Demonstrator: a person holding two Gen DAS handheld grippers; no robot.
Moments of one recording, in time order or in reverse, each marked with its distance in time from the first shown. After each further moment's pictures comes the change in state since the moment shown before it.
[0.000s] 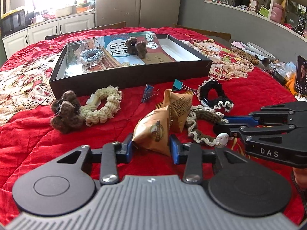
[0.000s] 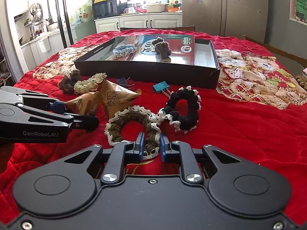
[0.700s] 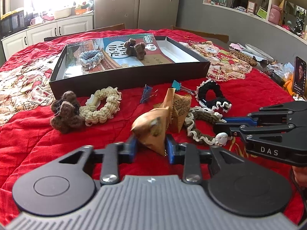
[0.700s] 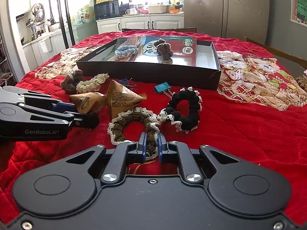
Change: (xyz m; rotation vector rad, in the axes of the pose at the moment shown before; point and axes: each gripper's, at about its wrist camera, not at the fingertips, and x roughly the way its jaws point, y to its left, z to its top) left arm -0.004 0.000 -0.003 0.000 -0.018 -0.005; right arm -0.003 0.001 -0.001 -0.006 -0.007 0.005
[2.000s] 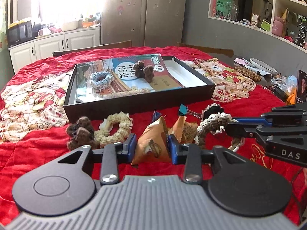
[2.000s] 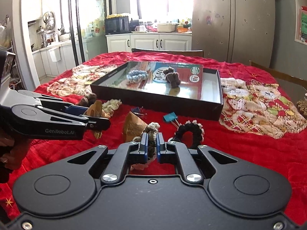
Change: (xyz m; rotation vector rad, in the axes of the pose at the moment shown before) left arm -0.018 0.007 0.022 -0.002 -0.086 0.036; right arm -0.036 0.008 0.025 -0.053 -0.120 0.042
